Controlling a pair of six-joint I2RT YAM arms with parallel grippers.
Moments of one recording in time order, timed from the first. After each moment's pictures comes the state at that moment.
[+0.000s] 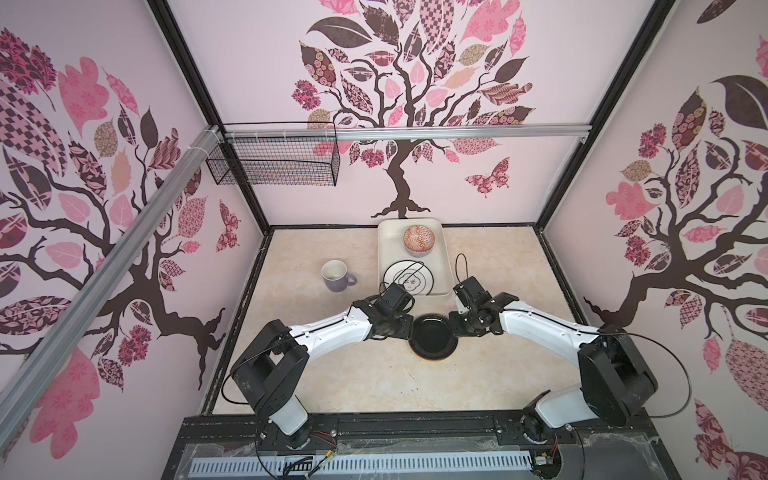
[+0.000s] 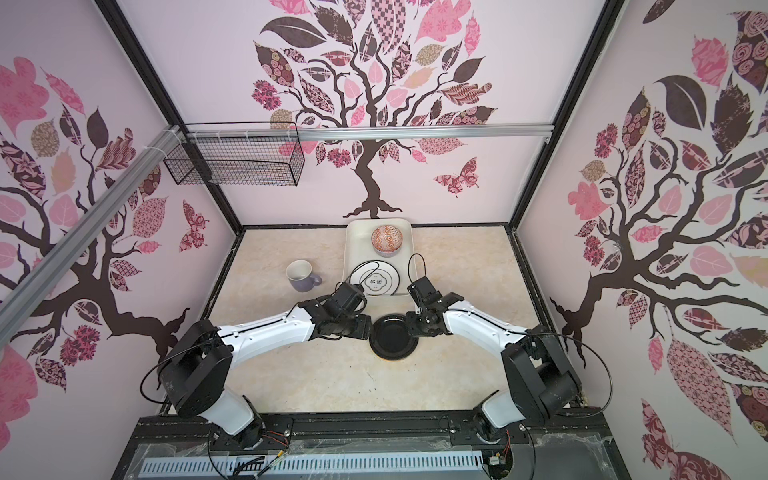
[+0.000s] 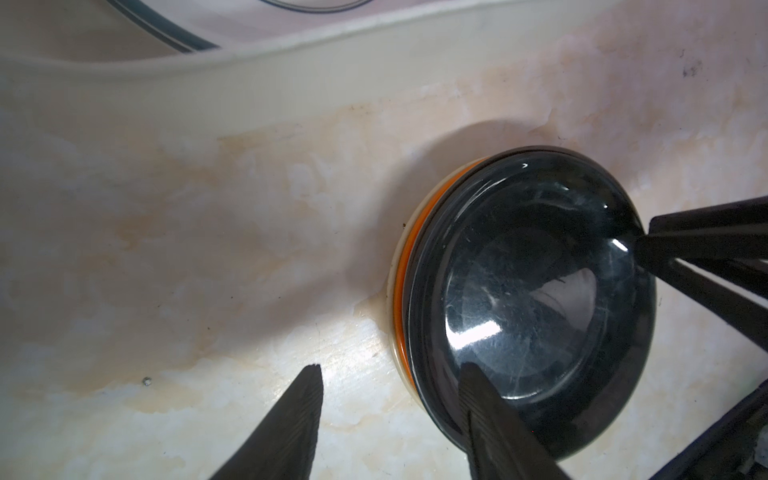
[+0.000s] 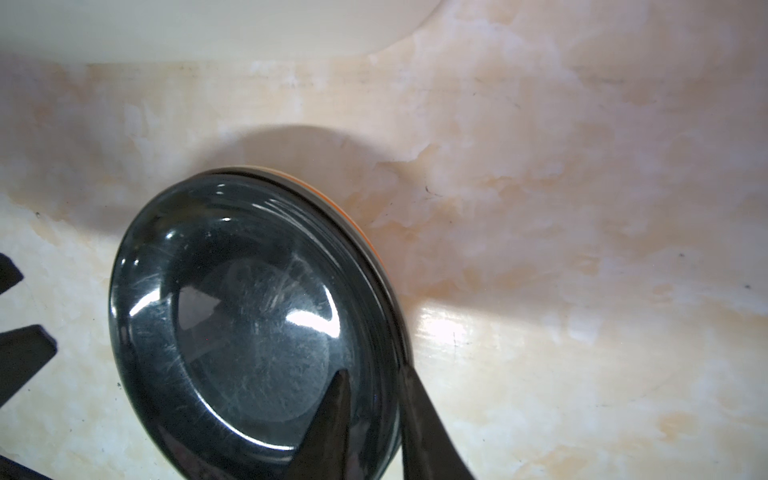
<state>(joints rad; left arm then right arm) -0.80 1.62 1.00 -0.44 0.04 -0.55 0.54 1.47 0.87 -0.59 -0.09 0.48</state>
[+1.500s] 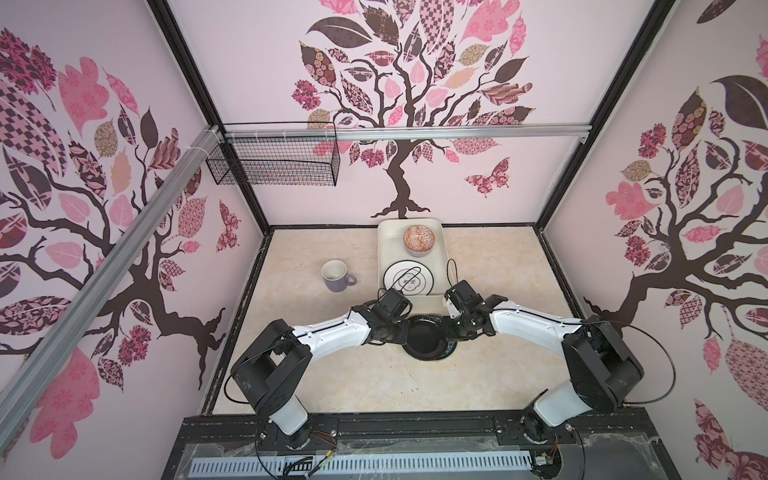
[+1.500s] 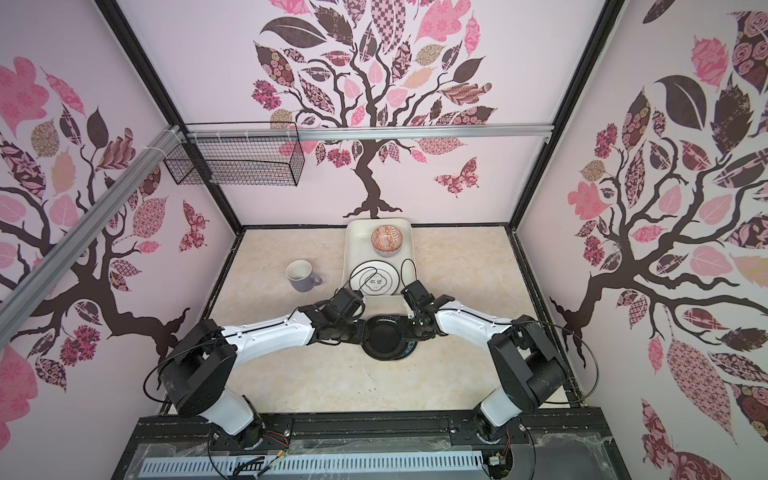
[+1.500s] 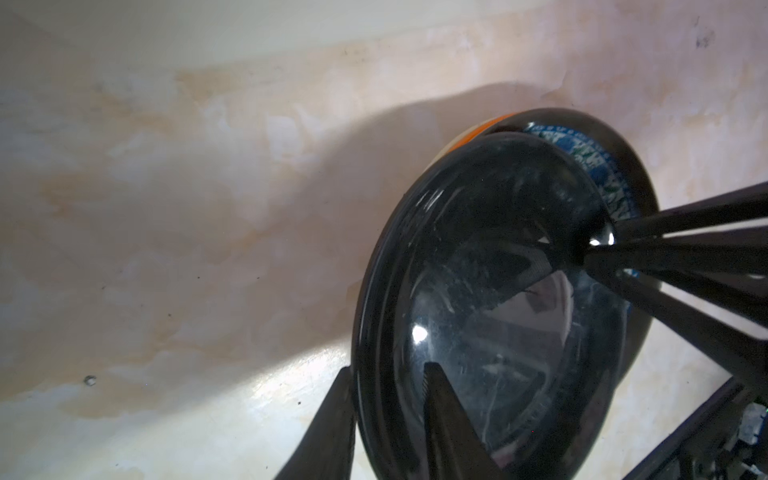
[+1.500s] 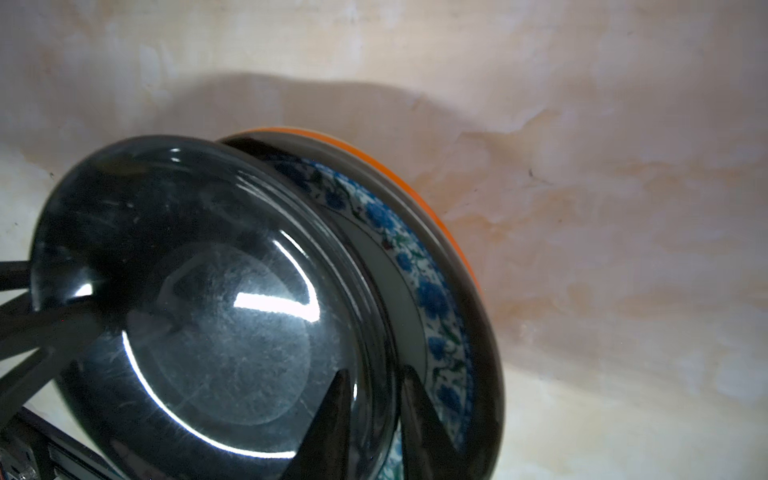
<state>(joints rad) -0.79 1.63 0.93 -0.37 0.10 -0.59 0.58 1.55 0.86 -0.53 -0.18 0.49</state>
